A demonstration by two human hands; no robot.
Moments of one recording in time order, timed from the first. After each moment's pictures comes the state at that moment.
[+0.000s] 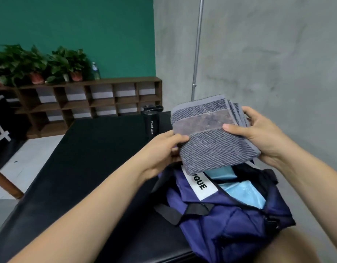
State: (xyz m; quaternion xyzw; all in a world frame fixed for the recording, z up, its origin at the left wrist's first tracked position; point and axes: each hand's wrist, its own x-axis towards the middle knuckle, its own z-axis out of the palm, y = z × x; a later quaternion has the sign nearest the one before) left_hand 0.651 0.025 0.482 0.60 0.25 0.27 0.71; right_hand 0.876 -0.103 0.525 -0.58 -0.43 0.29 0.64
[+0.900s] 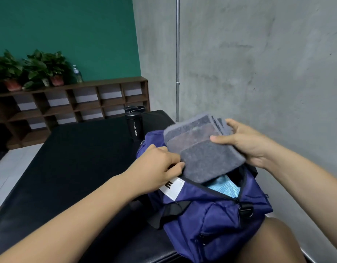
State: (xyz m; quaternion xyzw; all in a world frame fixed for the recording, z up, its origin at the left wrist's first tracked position) left_hand 0.662 0.014 0.453 0.97 0.14 0.22 0.05; right_hand 0.916 -0.113 0.491 -0.61 -0.37 0.38 0.59
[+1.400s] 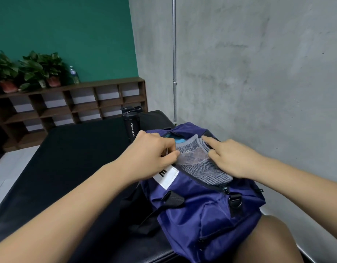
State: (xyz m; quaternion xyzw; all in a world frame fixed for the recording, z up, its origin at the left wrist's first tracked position) left_hand 0.660 0.012 0.488 0.95 0.17 0.25 0.03; right_hand 0.905 -0.121 0.470 -0.77 -0.63 -0.03 0.08
